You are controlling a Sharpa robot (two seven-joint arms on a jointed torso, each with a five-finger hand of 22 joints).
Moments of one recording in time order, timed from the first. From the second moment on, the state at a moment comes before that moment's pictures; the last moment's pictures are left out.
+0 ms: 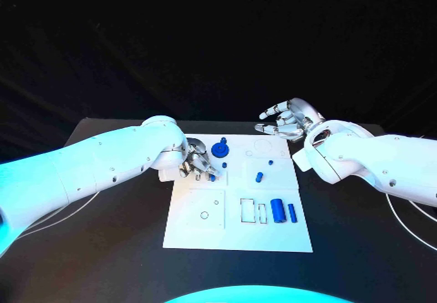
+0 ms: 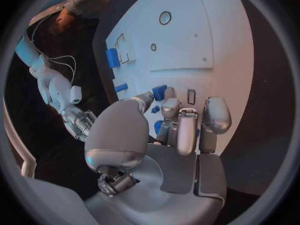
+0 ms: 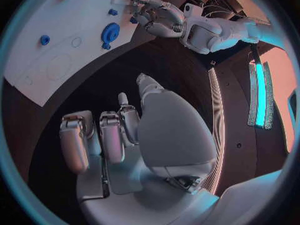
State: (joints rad) left arm 1.32 -0.46 -0.09 1.20 -0.91 0.31 -0.53; left_hand 1.16 -0.08 0.42 0.28 0.05 0.79 0.10 0.72 0.68 1.21 0.03 1.20 1.05 1.46 -0.02 1.51 1.31 0.09 1.24 0.09 1.39 1.15; right arm 1.33 -0.91 -0.14 1.63 -0.82 -0.64 -0.14; right_hand 1.42 -0.15 0.15 0.29 0.26 0.85 0.18 0.16 0.36 1.40 0.09 1.37 1.31 1.46 0.02 1.56 1.31 0.01 1.47 0.13 1.57 1.31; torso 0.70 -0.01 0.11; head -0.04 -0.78
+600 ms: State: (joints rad) left arm 1.32 -0.47 -0.08 1.19 -0.88 0.31 -0.53; left_hand 1.30 -0.08 0.56 0.23 0.05 0.78 0.10 0.70 0.69 1.21 0.02 1.19 1.05 1.47 -0.03 1.51 1.31 0.09 1.24 0.09 1.39 1.17; right arm 1.33 -0.90 -0.14 1.62 -0.82 -0.63 -0.14; right_hand 1.42 -0.15 0.16 0.29 0.26 0.85 0.18 0.17 0.36 1.40 0.09 1.37 1.31 1.46 0.02 1.56 1.31 0.01 1.47 0.13 1.57 1.31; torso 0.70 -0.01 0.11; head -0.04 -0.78
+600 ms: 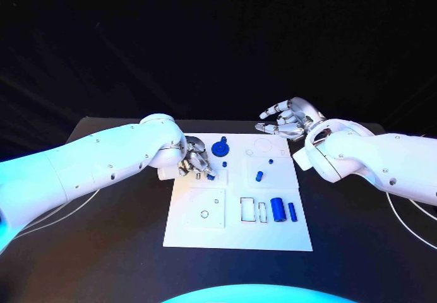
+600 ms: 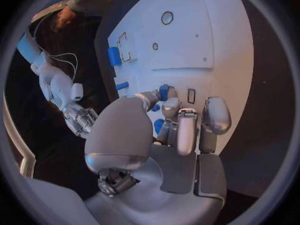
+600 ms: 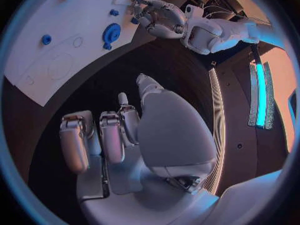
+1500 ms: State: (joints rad) left arm 1.32 -0.54 -0.08 1.28 -0.86 0.19 -0.53; left_hand 1.24 -0.14 0.65 0.23 0.05 0.80 0.09 0.74 0.69 1.27 0.00 1.21 1.09 1.47 -0.04 1.54 1.31 0.09 1.30 0.07 1.43 1.24; right arm 1.33 -0.91 -0.14 1.62 -0.81 -0.61 -0.15; right_hand 1.42 -0.15 0.16 0.29 0.26 0.85 0.18 0.17 0.36 1.40 0.09 1.36 1.31 1.46 0.02 1.56 1.31 0.01 1.47 0.13 1.57 1.31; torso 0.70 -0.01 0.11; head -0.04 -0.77
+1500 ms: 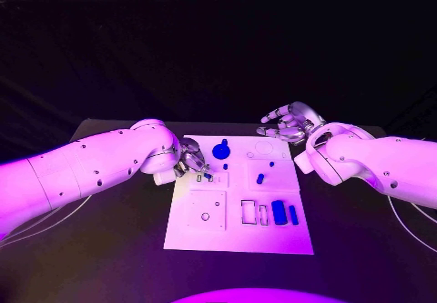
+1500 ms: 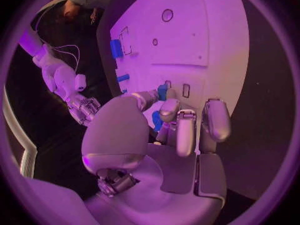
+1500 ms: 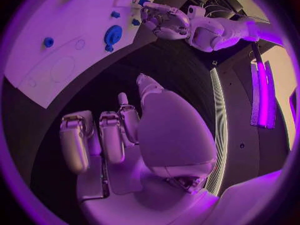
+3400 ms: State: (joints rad) left arm 1.29 -0.54 -0.10 1.33 -1.02 0.10 -0.53; left_hand 1.18 -0.18 0.74 0.20 0.06 0.82 0.08 0.76 0.82 1.30 -0.01 1.22 1.10 1.46 -0.06 1.55 1.31 0.08 1.33 0.06 1.45 1.28; right arm 1.33 -0.90 -0.14 1.61 -0.81 -0.60 -0.15; right_hand 1.41 -0.15 0.16 0.29 0.26 0.85 0.18 0.17 0.36 1.40 0.09 1.36 1.31 1.46 0.02 1.56 1.31 0.01 1.47 0.13 1.57 1.31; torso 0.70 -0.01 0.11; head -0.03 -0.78
